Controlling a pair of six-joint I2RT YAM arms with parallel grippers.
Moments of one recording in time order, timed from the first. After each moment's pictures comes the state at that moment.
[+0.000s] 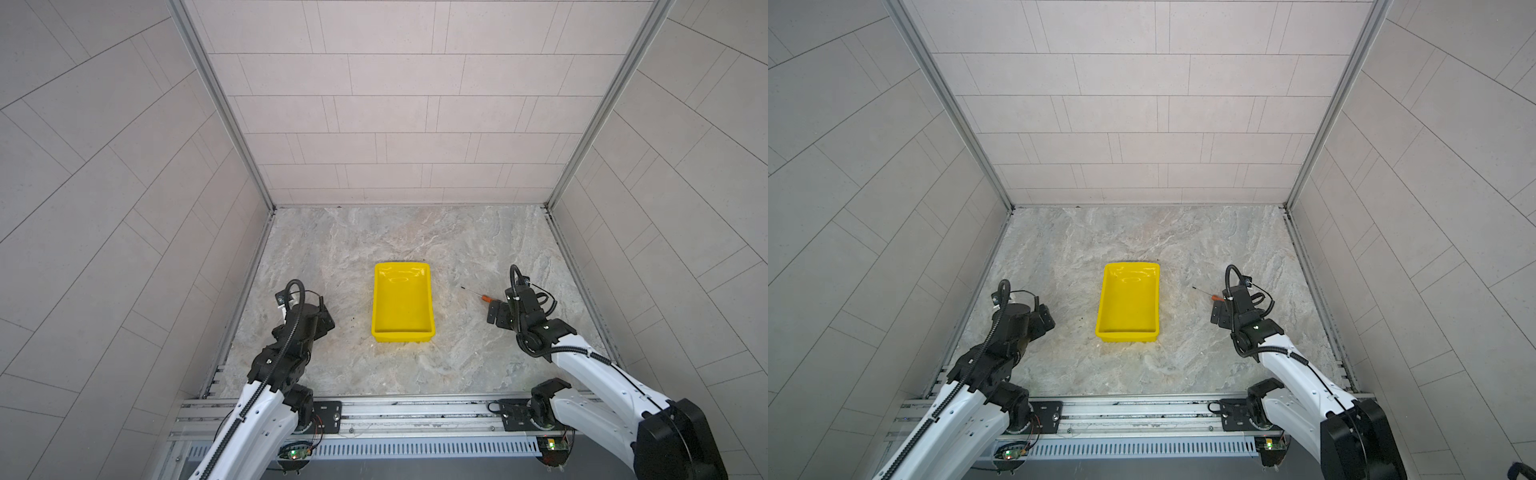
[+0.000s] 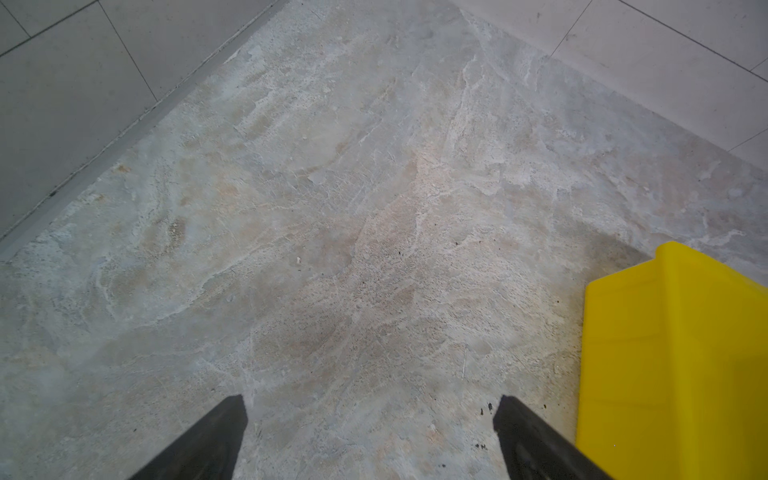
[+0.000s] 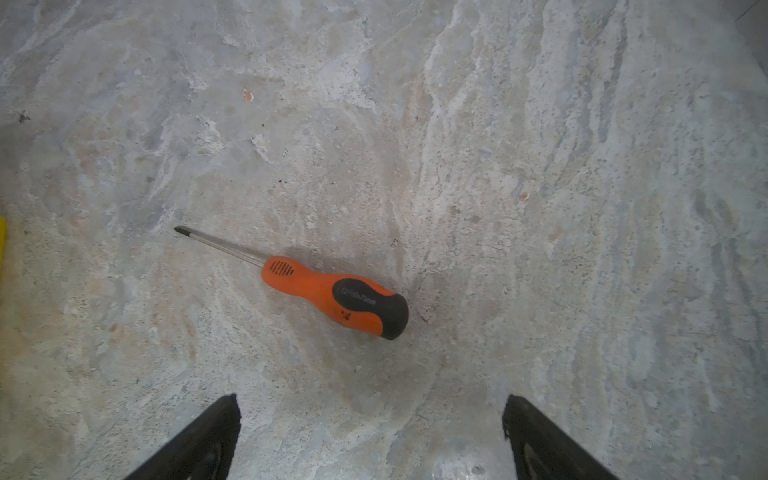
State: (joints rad) left arm -0.29 0.51 0.40 -0.63 -0.41 -0.64; right arm 0.29 0.98 0.47 -0.39 0.28 0.47
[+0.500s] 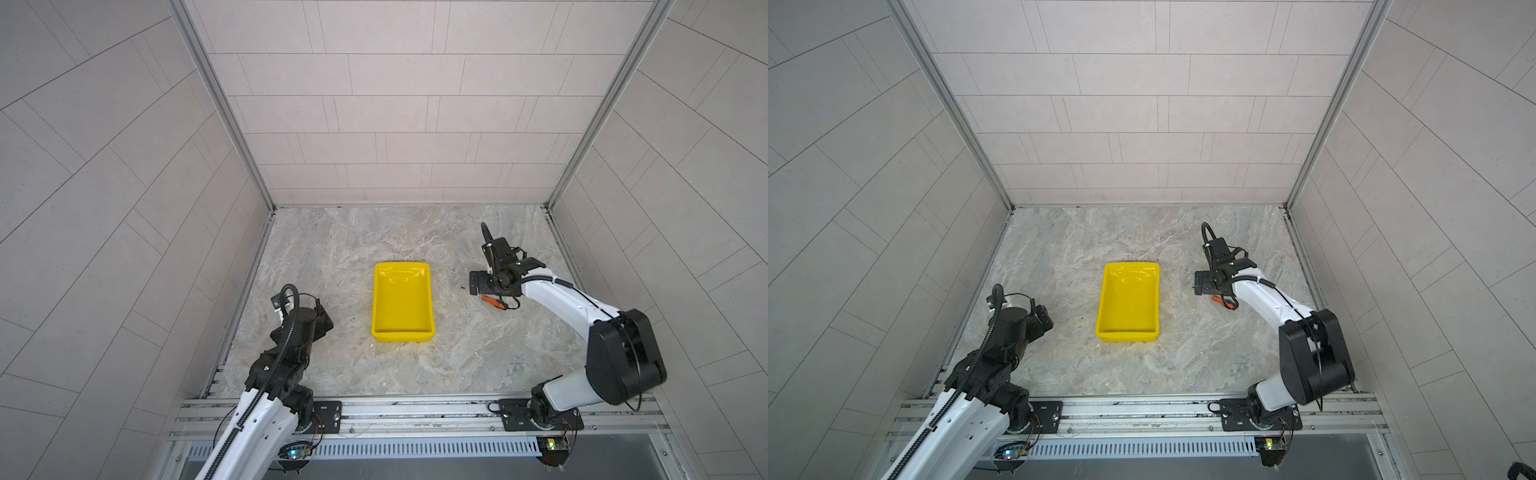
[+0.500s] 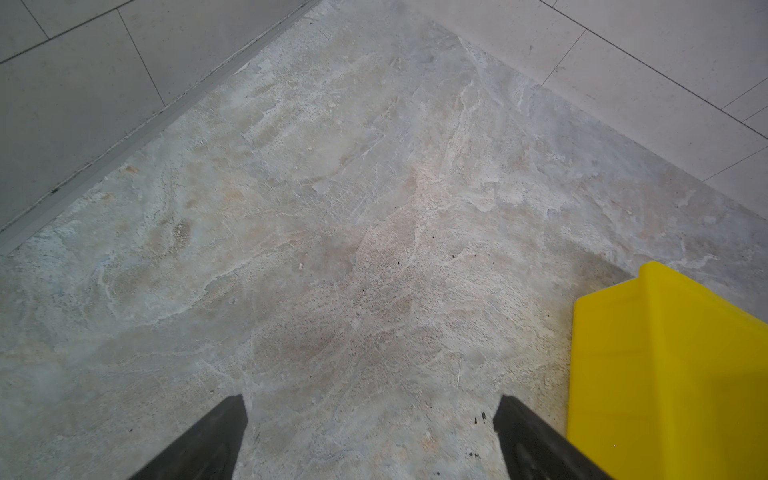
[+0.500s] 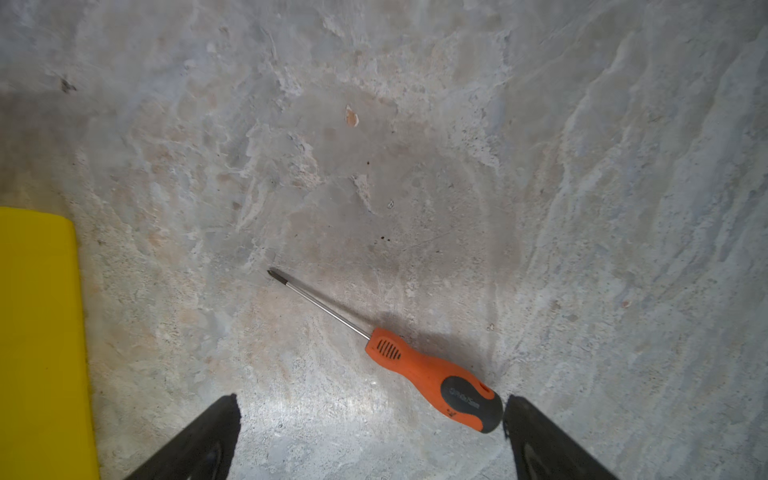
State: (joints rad) left arm -0.29 0.46 0.38 -0.63 -0.42 -0.66; right arm 0.28 1.54 1.05 -0.72 0.14 0.35
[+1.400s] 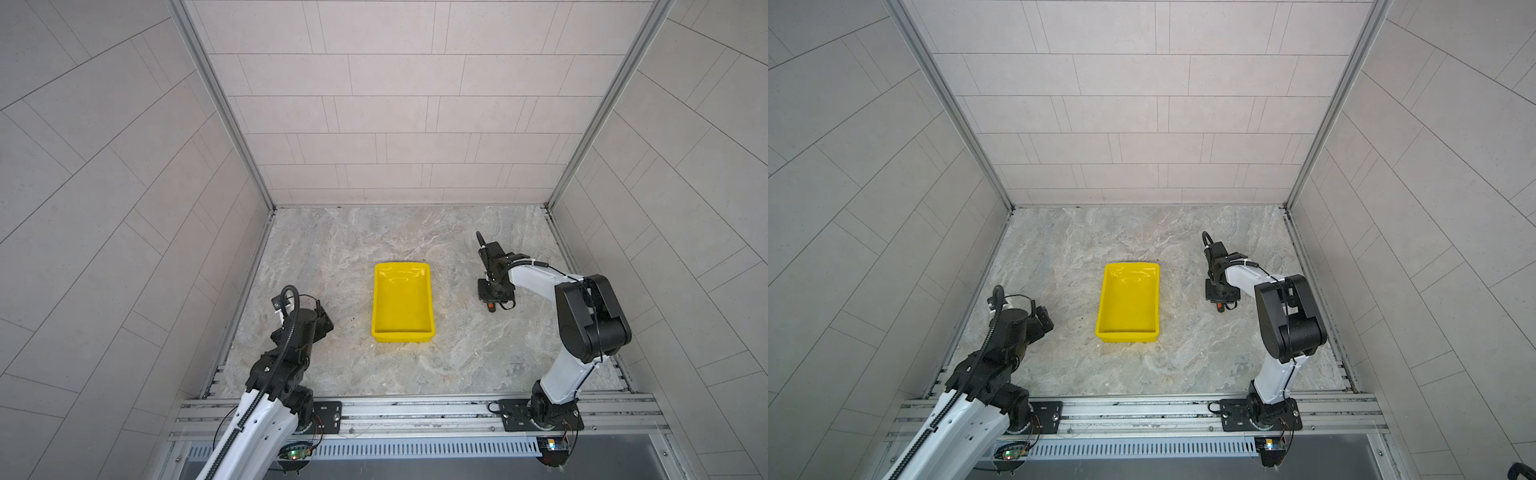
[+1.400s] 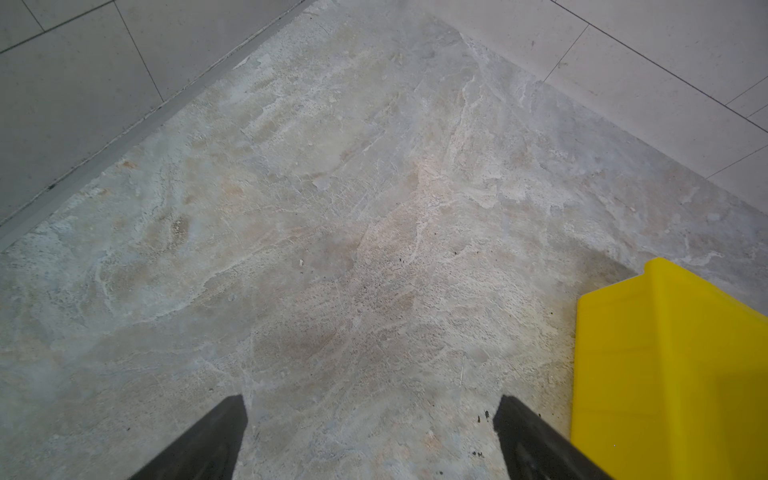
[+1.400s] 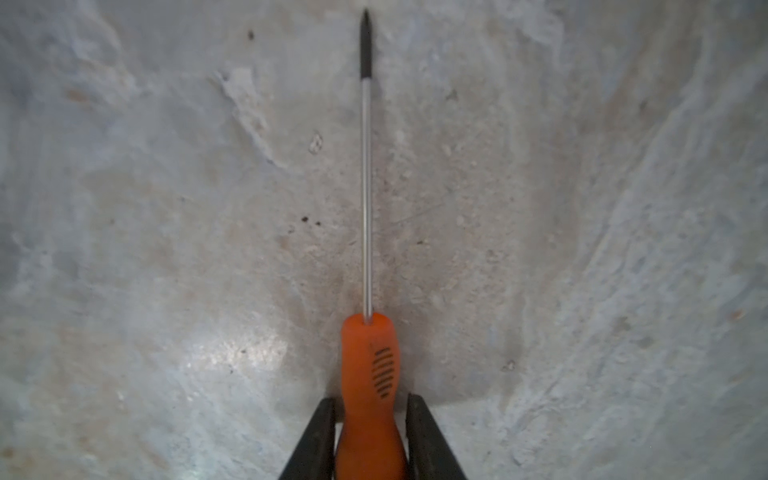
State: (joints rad) left arm -0.29 0.46 0.37 -0.62 -0.41 -0.66; right arm 0.20 1.72 1.02 -0.68 0.12 0.33
